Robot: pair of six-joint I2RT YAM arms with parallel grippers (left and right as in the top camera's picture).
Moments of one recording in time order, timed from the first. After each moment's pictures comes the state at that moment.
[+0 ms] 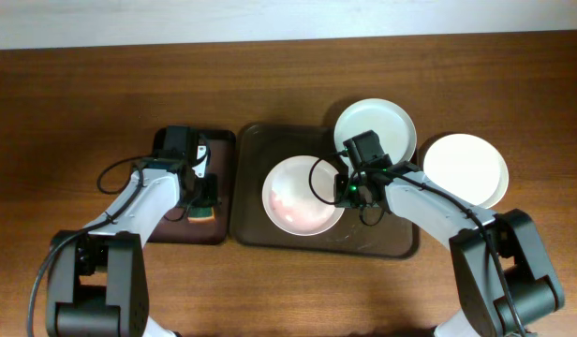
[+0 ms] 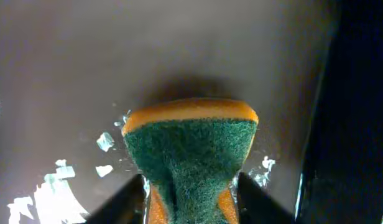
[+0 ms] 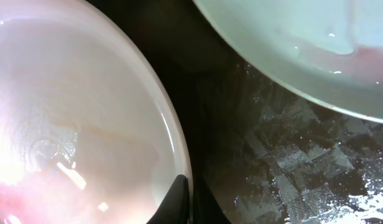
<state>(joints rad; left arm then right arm) -0.11 1.74 1.01 -0.60 0.00 -0.07 0.37 1.75 0.95 -0.43 -0.11 0.40</state>
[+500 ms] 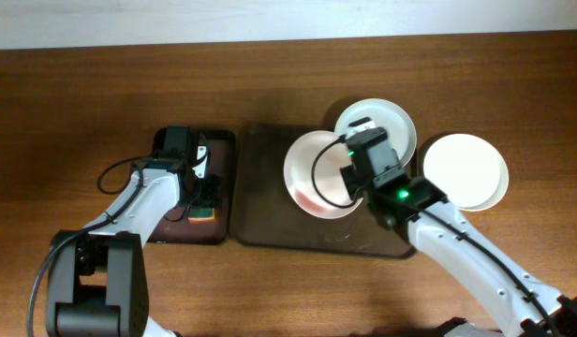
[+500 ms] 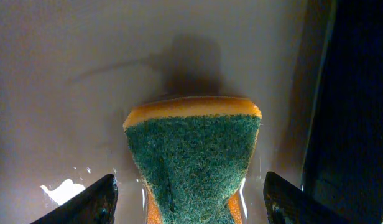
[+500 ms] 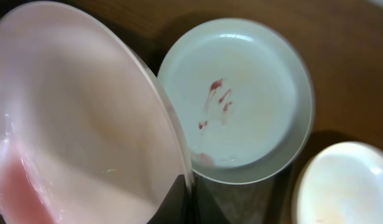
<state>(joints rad) -0.11 1.74 1.01 -0.61 0.00 -0.07 0.49 1.41 0.95 -0.43 0.34 0.02</state>
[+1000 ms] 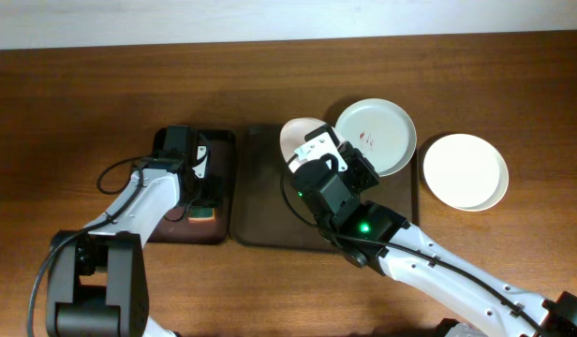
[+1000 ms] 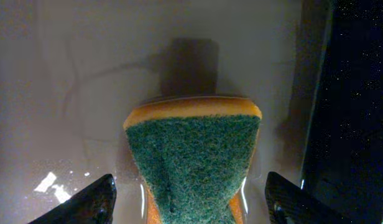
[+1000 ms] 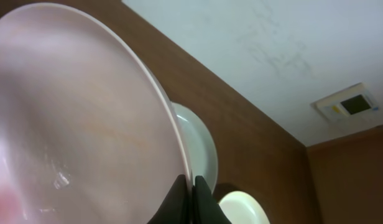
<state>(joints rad) -0.11 1.74 1.01 -0.61 0.00 -0.07 0.79 1.41 0.95 -0.24 0.90 -0.18</state>
